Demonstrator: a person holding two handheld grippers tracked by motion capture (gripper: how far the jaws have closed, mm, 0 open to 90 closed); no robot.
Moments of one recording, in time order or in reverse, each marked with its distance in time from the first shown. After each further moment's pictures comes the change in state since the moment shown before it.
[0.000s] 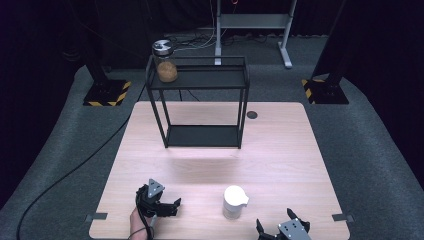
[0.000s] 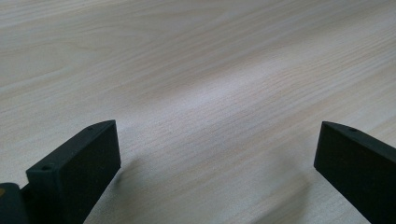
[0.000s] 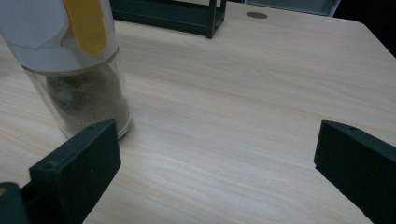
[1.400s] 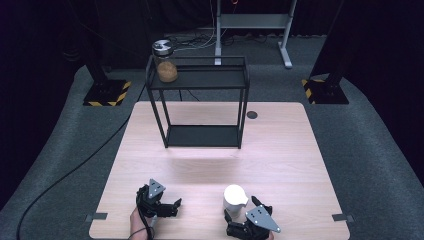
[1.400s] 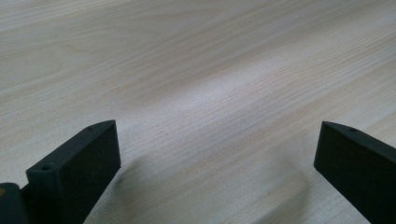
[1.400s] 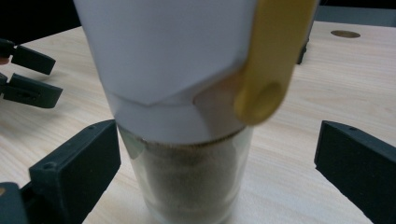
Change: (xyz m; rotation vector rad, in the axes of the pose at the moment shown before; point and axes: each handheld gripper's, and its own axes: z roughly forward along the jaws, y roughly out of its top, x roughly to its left) left arm 0.000 0.000 0.000 -0.001 -0.005 0.017; right arm 0.031 -0.007 0.072 -0.089 0.191 0.016
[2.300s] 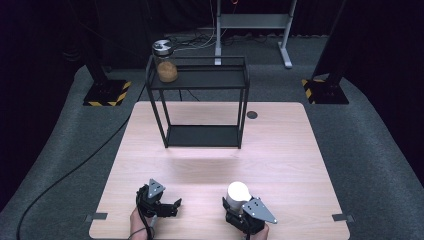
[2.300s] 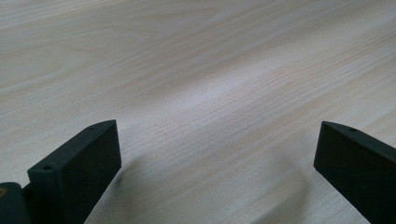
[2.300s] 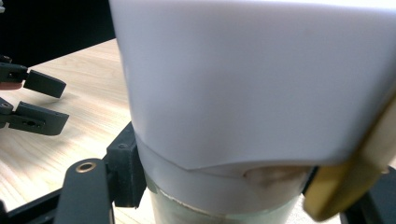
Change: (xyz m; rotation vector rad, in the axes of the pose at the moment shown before) left arm 0.002 0.000 0.000 0.001 -0.008 -0.001; right arm -0.009 0.000 0.018 -0.055 0.054 0.011
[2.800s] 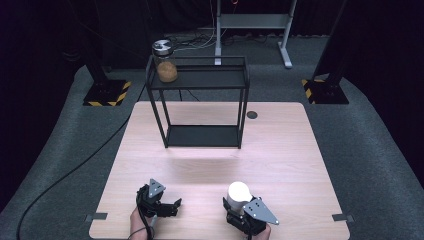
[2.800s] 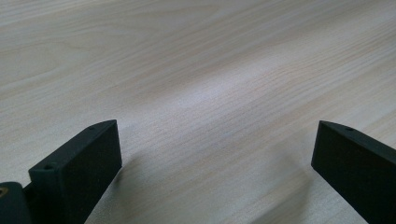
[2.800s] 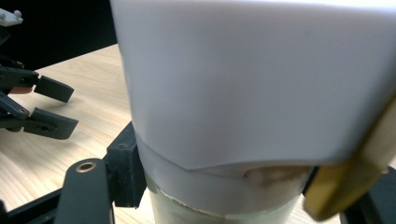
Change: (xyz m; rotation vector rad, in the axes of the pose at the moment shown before) left arm 0.000 0.002 0.001 0.009 0.000 -0.003; right arm -0.002 0.008 -0.009 -0.016 0.007 -0.018
